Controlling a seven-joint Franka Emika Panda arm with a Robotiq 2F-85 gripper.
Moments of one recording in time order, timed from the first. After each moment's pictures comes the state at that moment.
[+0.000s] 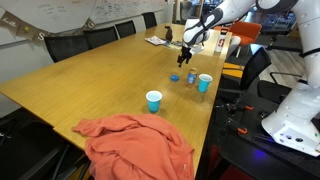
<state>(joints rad) -0.24 0.65 -0.06 -1.71 0.04 2.45 -0.18</state>
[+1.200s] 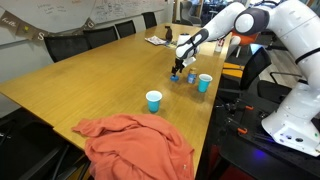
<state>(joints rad) -0.23 0.96 -0.05 -1.45 0.03 2.50 -0.19</state>
